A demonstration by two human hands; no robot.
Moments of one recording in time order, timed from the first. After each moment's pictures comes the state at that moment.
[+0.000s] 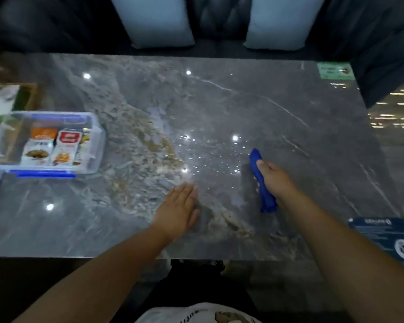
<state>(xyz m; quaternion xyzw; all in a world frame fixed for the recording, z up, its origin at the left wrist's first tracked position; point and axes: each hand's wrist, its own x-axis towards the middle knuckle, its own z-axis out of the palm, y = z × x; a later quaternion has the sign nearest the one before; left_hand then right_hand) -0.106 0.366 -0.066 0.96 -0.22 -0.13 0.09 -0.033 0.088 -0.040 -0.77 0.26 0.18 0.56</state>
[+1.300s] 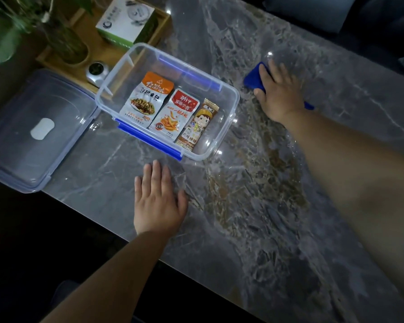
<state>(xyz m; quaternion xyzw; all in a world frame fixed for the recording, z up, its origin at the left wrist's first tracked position) -0.121 0.590 -0.123 0.96 0.28 -0.03 0.07 0.240 0.443 -0.105 -0.95 -0.31 0.08 0.01</state>
